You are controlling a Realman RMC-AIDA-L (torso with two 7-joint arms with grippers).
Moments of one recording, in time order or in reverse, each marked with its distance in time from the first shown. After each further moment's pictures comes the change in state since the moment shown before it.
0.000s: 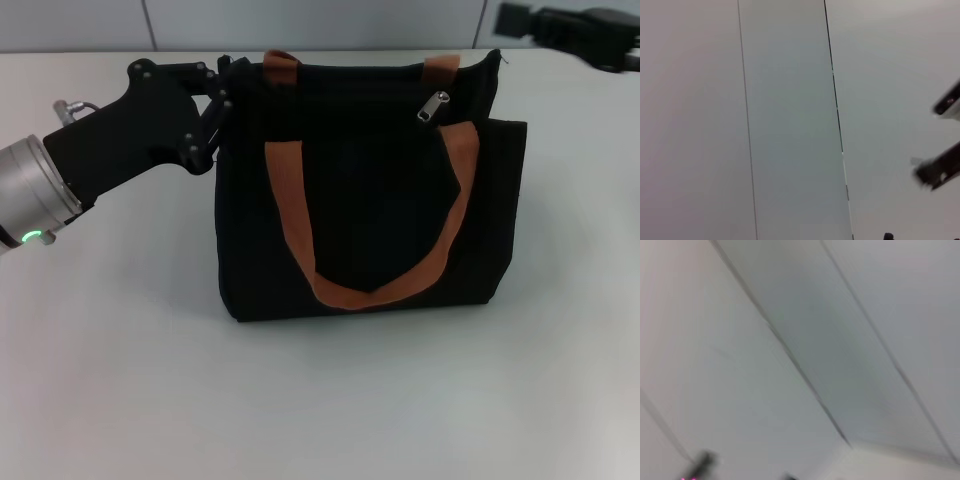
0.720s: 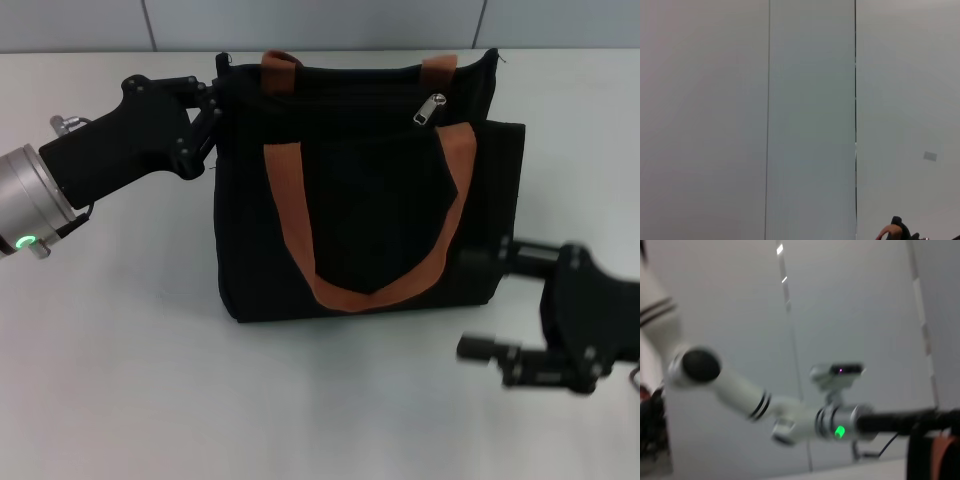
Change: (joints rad) left arm 0.014 0.008 0.008 -0.007 0.007 -0.044 -0.102; right arm -0.117 0.014 -0.016 0.452 -0.165 -0.274 -0.994
